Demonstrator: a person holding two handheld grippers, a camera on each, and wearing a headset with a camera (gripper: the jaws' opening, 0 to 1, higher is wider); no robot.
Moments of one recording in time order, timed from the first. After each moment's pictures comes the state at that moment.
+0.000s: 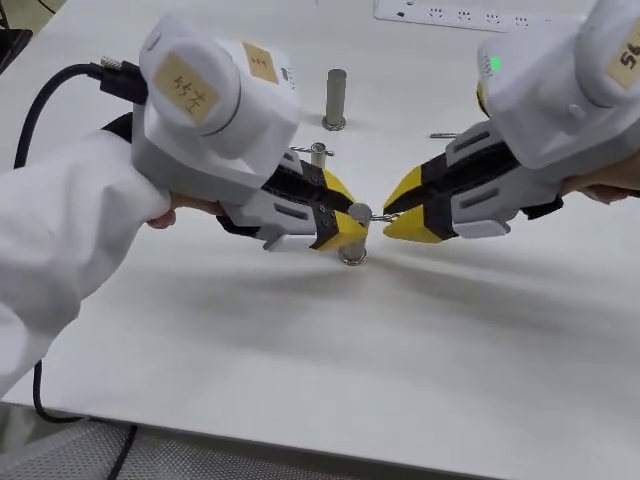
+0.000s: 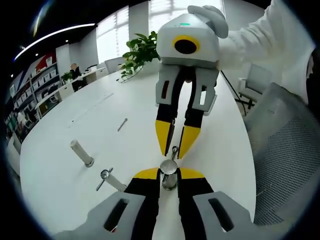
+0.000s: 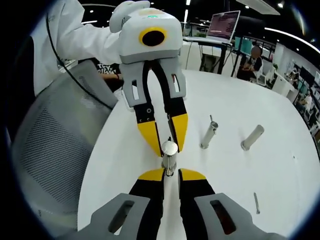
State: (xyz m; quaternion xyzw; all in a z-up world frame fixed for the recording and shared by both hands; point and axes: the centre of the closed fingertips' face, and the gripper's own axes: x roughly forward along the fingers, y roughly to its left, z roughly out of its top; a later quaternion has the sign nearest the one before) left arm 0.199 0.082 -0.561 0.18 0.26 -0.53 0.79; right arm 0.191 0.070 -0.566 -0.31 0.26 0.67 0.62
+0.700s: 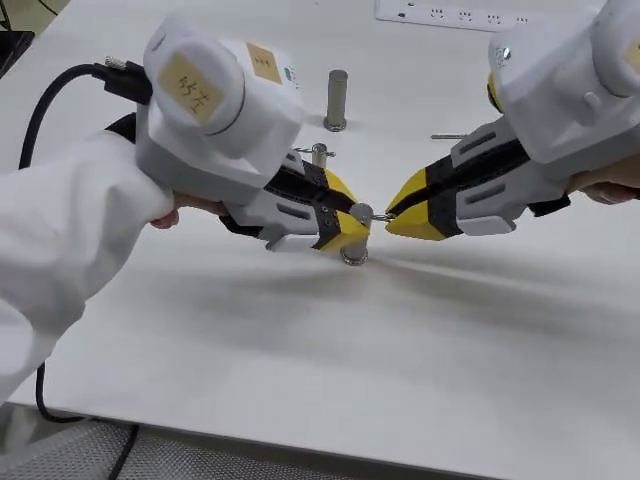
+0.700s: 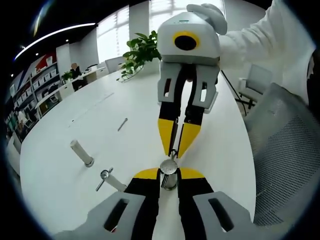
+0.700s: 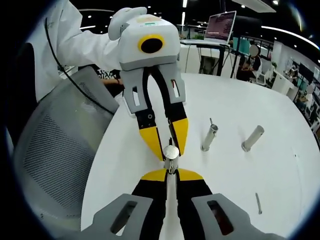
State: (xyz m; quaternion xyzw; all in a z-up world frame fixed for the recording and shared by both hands) left arm 0.197 0.082 -0.559 0.18 0.26 -0.53 0.79; right arm 0.187 0.077 -0.559 -0.29 0.26 0.68 0.62
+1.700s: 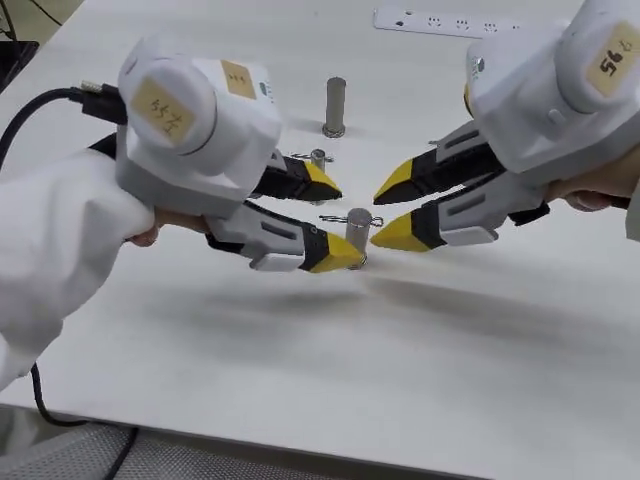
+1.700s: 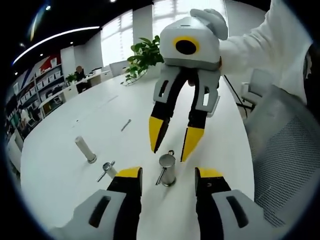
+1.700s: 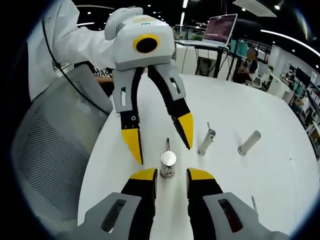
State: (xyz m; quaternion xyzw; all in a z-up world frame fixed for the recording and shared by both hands) left arm 0.184 0.092 -0.555 0.15 0.24 -0.52 0.80; right arm 0.189 0.083 -0.558 -0.30 0.25 0.66 0.64
